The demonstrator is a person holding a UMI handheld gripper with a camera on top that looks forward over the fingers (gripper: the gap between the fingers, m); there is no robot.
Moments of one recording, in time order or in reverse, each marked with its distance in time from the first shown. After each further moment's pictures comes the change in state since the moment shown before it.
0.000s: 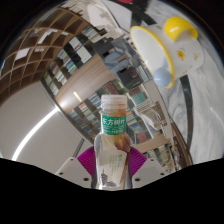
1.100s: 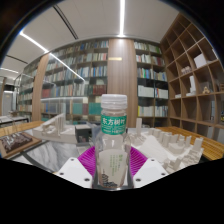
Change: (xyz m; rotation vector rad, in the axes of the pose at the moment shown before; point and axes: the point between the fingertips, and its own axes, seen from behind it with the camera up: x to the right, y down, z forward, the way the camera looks) arm -0.115 -0.267 -0.068 0.060 0.654 -2.085
